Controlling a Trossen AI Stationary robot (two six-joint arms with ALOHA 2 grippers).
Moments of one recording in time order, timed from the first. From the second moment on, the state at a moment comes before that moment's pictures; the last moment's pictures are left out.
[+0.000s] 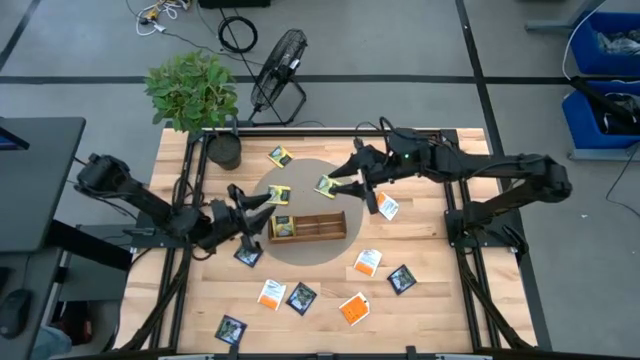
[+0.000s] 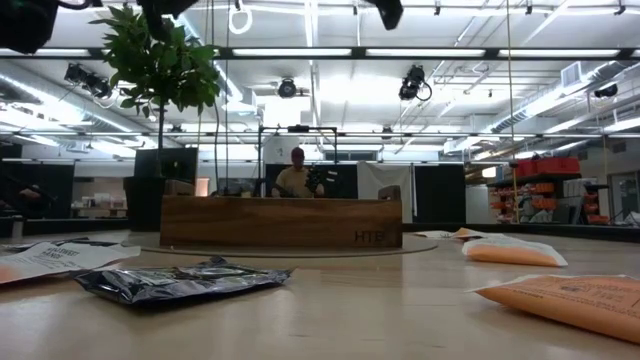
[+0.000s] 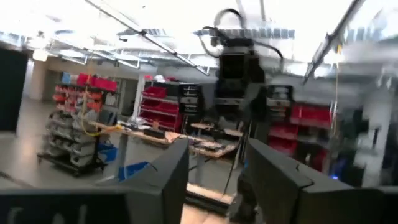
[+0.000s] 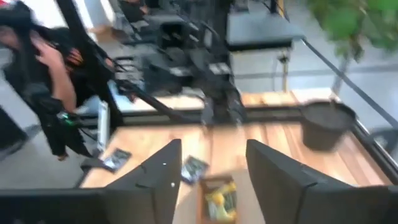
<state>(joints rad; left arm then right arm) -0.48 1.24 0.37 1.41 -0.88 0.24 -0.14 1.31 1.16 -0.12 -0.28 0.04</state>
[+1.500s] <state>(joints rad) -0.49 1.23 0.37 1.03 -1.02 0.18 -0.34 1.81 1.43 -0.70 -0.10 0.04</state>
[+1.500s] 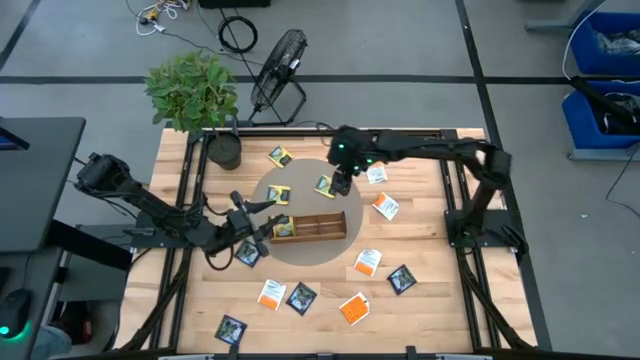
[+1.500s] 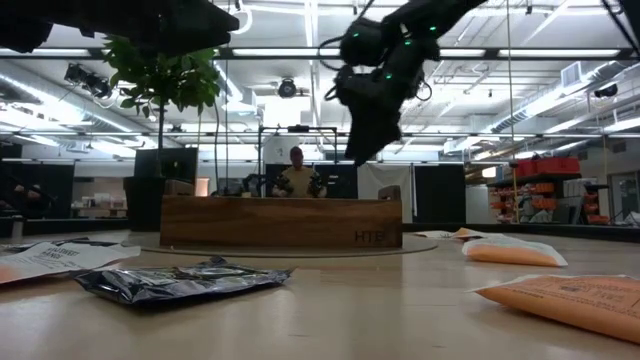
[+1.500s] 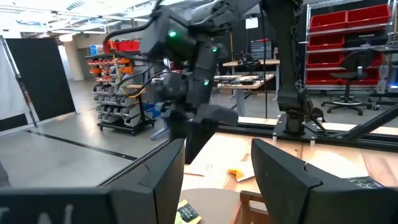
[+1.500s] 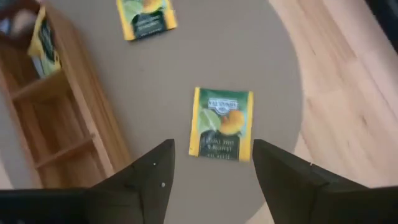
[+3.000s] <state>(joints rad) -0.42 1.23 0.37 1.05 -0.90 0.21 -0.37 2.04 1.73 -0.86 -0.11 0.04</state>
